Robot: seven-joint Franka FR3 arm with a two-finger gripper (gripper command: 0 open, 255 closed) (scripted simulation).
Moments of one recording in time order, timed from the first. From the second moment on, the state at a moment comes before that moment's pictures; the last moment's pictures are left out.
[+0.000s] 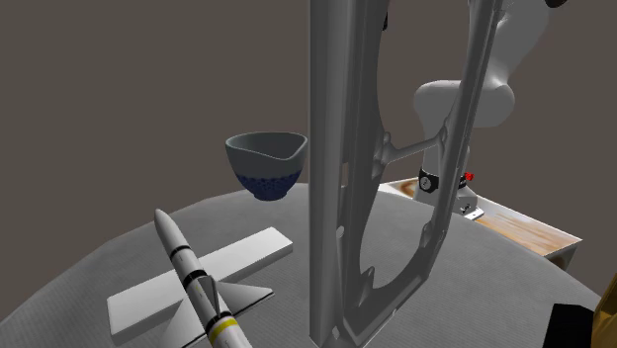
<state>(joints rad) -0.01 -0.77 0.00 -2.38 0.06 1.64 0.03</state>
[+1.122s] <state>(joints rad) 0.05 -0.25 0.13 -2.20 0.07 1.97 0.10</state>
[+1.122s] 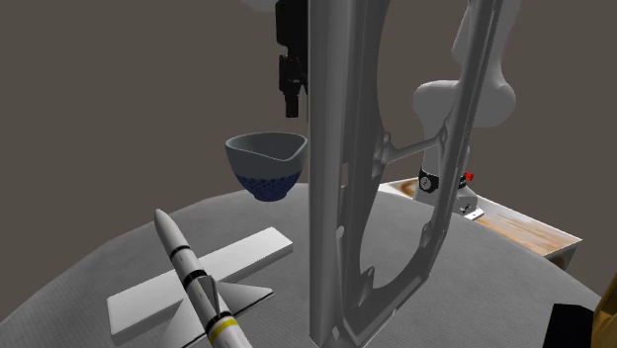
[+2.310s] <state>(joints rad) 0.15 0.43 0.19 -1.65 -0.07 2.08 0.21</state>
